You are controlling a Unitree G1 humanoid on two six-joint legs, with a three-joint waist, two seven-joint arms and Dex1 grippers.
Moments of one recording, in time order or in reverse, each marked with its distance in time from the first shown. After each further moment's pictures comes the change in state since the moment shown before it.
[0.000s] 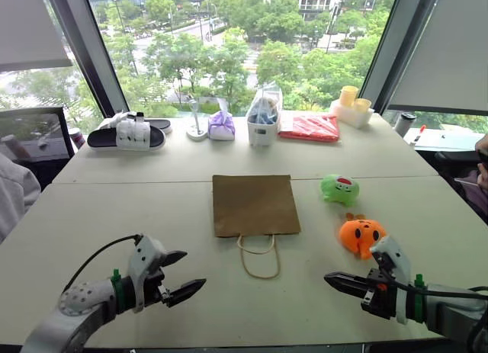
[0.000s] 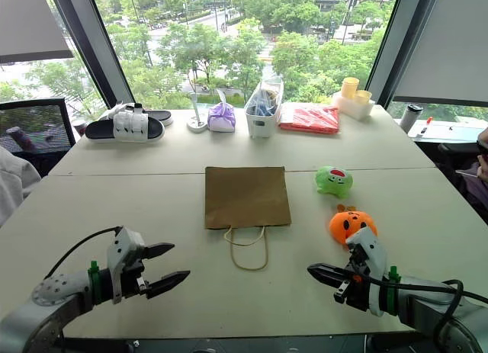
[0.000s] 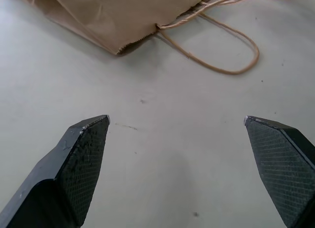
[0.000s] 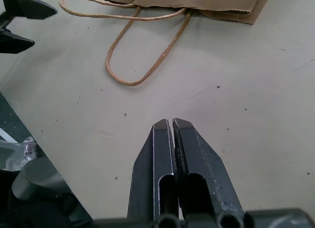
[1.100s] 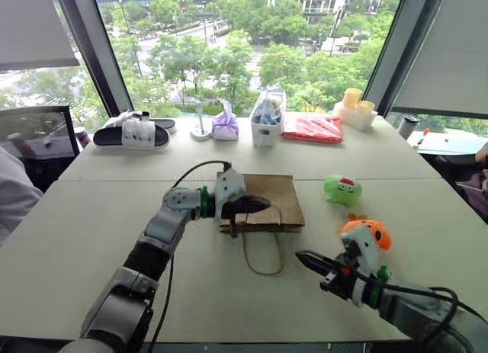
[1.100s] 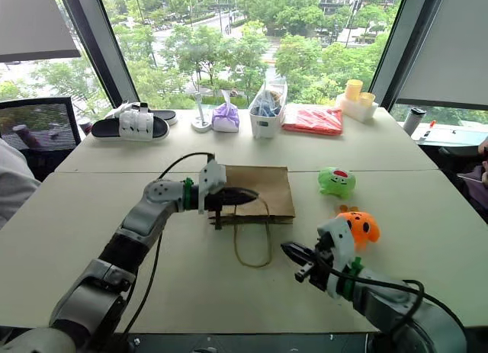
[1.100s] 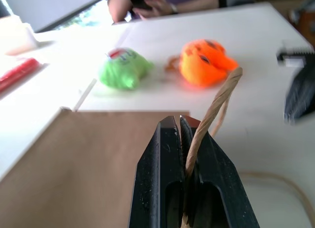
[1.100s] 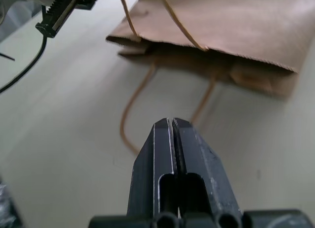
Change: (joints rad) left arm -0.860 -0.465 -0.259 0.737 0.148 -0.227 -0.200; right arm -0.241 0.286 0.234 -0.041 -0.124 -0.070 -0.301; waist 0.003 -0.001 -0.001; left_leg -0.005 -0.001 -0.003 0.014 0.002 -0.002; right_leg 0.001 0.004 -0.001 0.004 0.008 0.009
